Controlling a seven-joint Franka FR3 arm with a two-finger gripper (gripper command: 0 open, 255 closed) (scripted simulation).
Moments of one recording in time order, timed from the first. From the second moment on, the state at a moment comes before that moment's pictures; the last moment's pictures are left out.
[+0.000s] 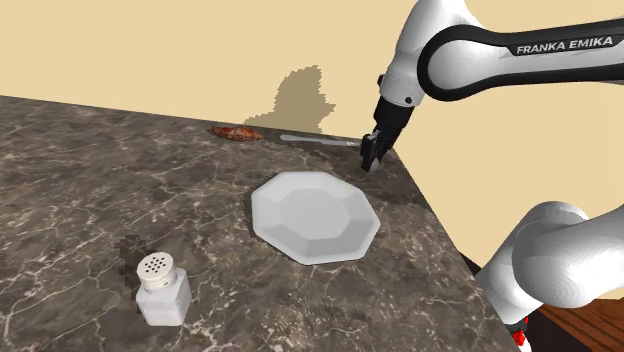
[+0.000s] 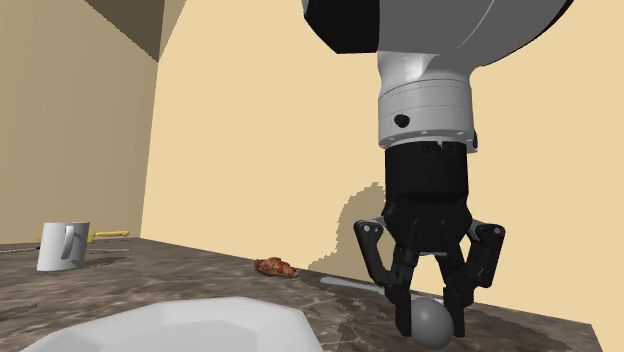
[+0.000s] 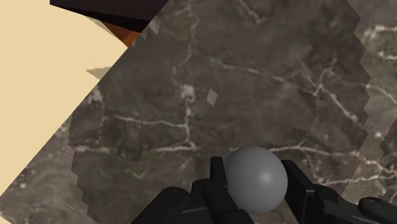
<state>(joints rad) 0.12 -0.60 0.11 -2.51 0.08 1.96 0.07</state>
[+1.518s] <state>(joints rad) 0.16 -0.59 0.20 -2.27 0.12 1.74 0.19</state>
